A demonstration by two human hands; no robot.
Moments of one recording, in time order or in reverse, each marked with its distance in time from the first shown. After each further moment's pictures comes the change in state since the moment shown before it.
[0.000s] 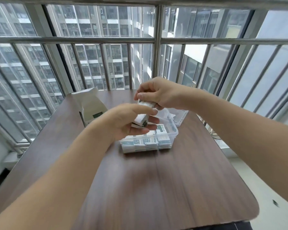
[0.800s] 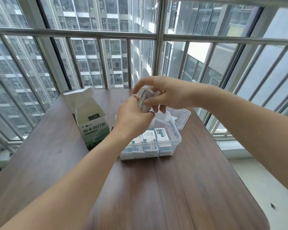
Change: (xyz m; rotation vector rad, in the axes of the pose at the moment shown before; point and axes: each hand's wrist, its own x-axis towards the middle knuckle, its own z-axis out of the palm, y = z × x) left_hand 0.055 -0.020 0.004 0.473 0.431 0.407; right_hand 0.014 0.014 -0.021 -0.147 -0.129 -0.069
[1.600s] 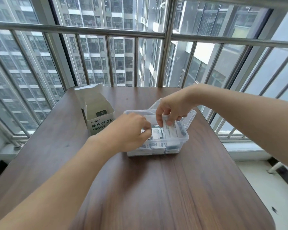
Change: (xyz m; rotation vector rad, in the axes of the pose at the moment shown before) left_hand -0.010 -0.043 -0.033 0.742 -0.350 0.493; right_hand 0.036 0.036 0.006 -0.445 -0.503 0.309
